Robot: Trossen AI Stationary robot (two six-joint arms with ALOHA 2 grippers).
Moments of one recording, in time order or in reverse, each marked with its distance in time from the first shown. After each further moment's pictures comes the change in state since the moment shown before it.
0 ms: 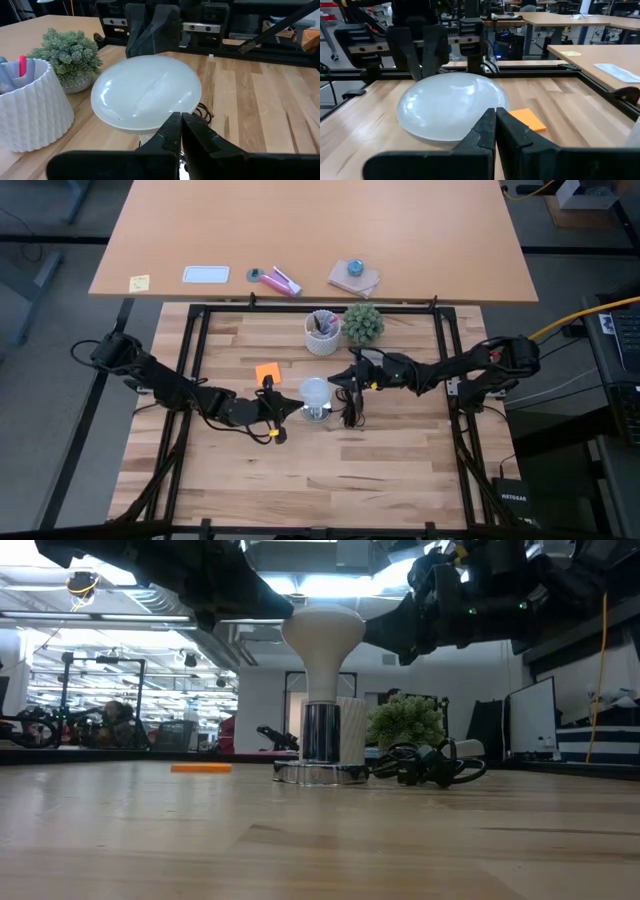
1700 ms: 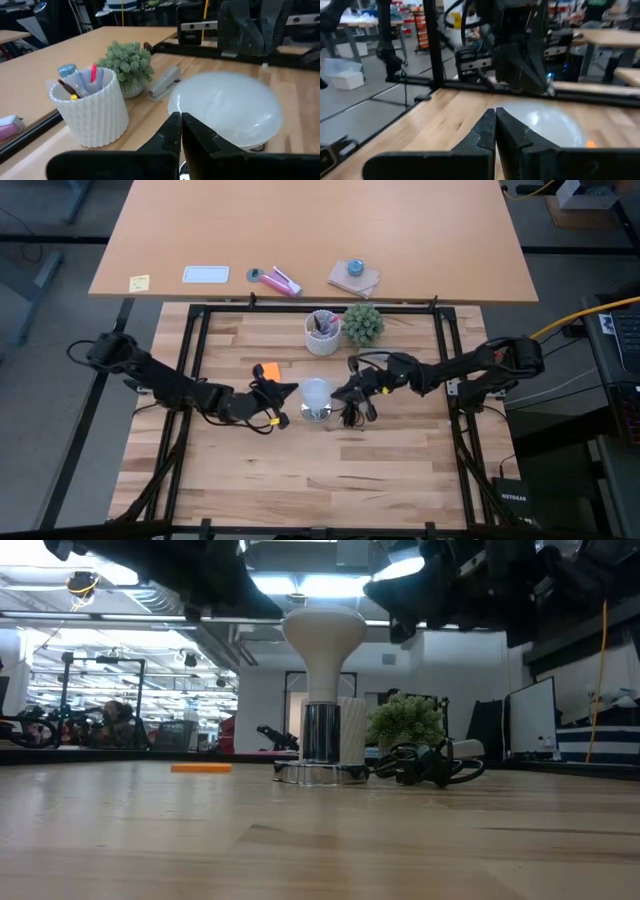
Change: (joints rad) left arm 0.012 -0.047 0.000 -0.048 -0.211 0.038; right arm 0.001 -0.036 -0.001 0.053 -0.277 -0.002
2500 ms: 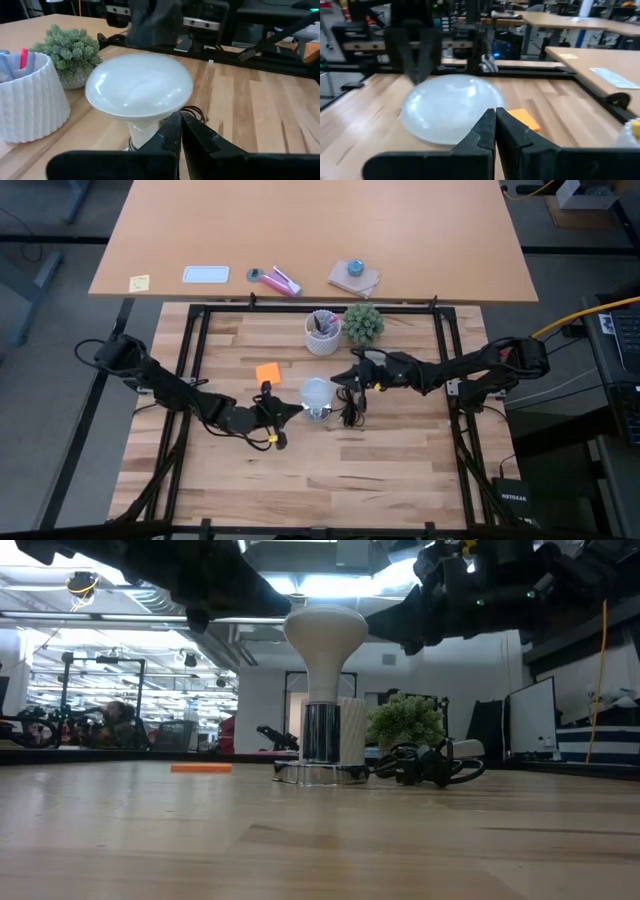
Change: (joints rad) left arm -0.084 0.091 0.000 0.108 0.119 -0.097; right arm -0.001 -0.045 0.000 -0.150 0.298 -0.053
